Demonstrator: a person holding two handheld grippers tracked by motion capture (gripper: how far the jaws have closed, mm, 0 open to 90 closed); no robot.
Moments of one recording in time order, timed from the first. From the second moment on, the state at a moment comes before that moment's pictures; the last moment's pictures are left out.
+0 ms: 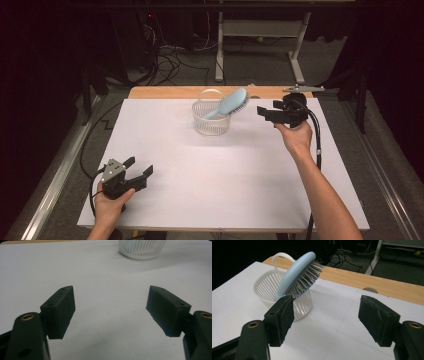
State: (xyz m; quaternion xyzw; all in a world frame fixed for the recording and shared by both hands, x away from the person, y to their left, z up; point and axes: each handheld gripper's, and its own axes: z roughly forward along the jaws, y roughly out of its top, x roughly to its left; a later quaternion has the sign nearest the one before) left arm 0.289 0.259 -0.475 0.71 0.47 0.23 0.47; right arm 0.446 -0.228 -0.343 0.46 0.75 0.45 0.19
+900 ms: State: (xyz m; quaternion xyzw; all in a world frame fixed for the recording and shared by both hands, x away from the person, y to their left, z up) left arm 0.288 0.260 -0.474 0.70 0.47 0.23 0.47; right arm 0.431 -0.247 -0.348 0.46 0.74 0.45 0.19
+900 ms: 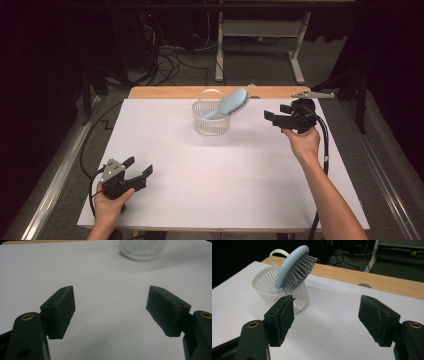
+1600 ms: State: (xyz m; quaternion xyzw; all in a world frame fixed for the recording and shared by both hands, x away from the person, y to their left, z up) left arm 0.289 0.259 -0.474 0.70 0.48 0.23 0.47; right arm 0.420 -0.268 -0.357 0.48 0.72 0.46 0.19
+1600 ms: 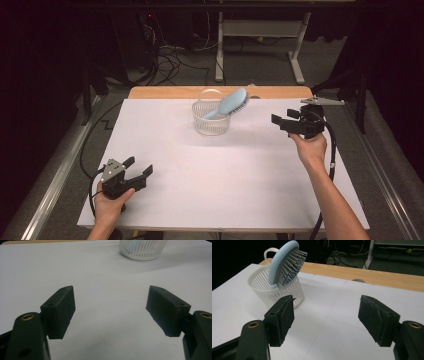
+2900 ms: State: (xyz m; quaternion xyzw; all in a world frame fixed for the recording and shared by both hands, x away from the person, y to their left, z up) left arm 0.288 0.261 -0.474 0.70 0.48 0.23 0.47; right arm 0.394 -0.302 -0.360 0.49 0.70 0.48 0.20
